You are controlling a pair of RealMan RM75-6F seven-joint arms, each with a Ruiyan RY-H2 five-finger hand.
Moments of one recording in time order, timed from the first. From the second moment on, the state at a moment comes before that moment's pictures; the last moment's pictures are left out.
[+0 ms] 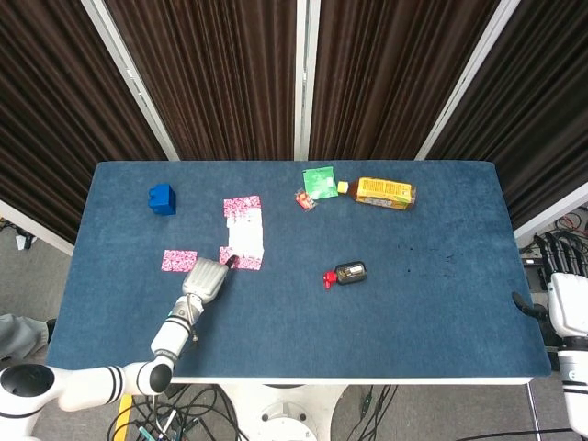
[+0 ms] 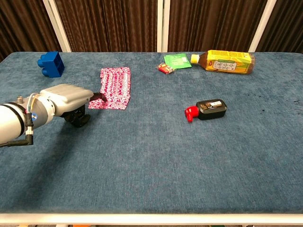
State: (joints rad) left arm -0.77 -1.76 -0.11 -1.30 0.79 0.91 0.73; right arm 0.16 -1.10 0.17 -1.55 -1.29 1.35 0.03
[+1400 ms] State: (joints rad) left arm -0.70 -1.48 0.12 -1.84 0.88 1.06 0.78; right arm 0.17 -1.10 0.17 -1.60 -1.29 1.35 -0.02
